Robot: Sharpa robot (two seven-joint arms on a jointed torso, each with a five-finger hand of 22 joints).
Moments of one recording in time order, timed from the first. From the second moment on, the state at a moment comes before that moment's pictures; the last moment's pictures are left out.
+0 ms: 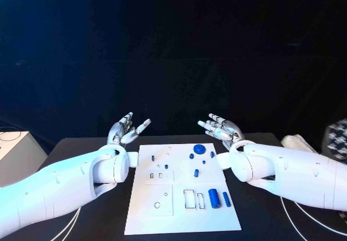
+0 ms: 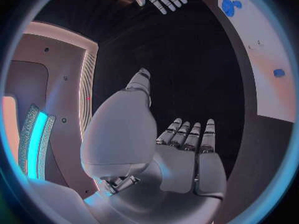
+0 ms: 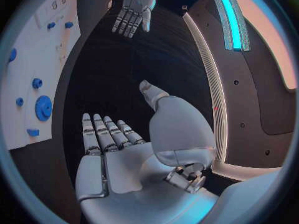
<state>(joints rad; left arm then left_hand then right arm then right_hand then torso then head) 1.13 -0.68 -0.04 1.31 0.02 -0.64 0.51 1.40 -0.22 0.00 0.28 0.23 0.22 0.14 0.03 0.03 0.15 0.13 0.02 0.02 0.14 0.15 0.02 0.02 0.16 0.18 0.26 0.02 0.03 1.22 -0.76 -0.15 1.45 -0.05 -0.56 0.36 1.11 -0.07 0.37 0.01 0.09 0.22 0.14 0.03 0.04 0.27 0.26 0.03 0.03 0.31 0.24 0.03 0.04 0.08 0.28 0.29 0.04 0.04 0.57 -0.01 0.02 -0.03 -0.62</state>
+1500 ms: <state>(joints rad) 1.16 -0.98 -0.01 1.72 -0.06 -0.45 0.47 1.50 -0.19 0.32 0.28 0.22 0.90 0.20 0.24 0.19 1.11 0.14 0.07 0.07 1.00 0.07 0.84 0.62 0.18 0.86 0.17 0.93 0.53 1.35 -0.78 -0.16 1.42 -1.45 -0.34 -0.05 1.29 -0.26 0.55 -0.02 0.09 1.02 0.15 0.18 0.21 1.19 0.09 0.07 0.09 1.46 0.00 1.19 1.06 0.08 1.45 0.09 1.34 1.22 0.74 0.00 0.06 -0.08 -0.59</state>
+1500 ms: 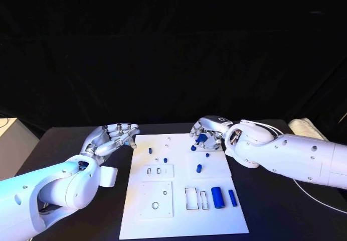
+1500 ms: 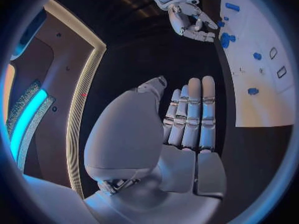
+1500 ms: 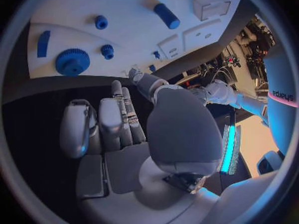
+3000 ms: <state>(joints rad) 1.17 -1.00 -0.01 1.75 -0.06 -0.42 0.45 1.50 -0.20 0.32 0.28 0.22 0.90 0.20 0.24 0.20 1.11 0.14 0.07 0.08 0.99 0.08 0.86 0.64 0.18 0.84 0.17 0.96 0.54 1.34 -0.73 -0.16 1.39 -1.61 -0.26 -0.19 1.28 -0.25 0.54 0.01 0.09 1.03 0.14 0.18 0.23 1.16 0.09 0.07 0.10 1.46 0.00 1.30 1.14 0.06 1.46 0.10 1.43 1.31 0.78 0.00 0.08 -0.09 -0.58</state>
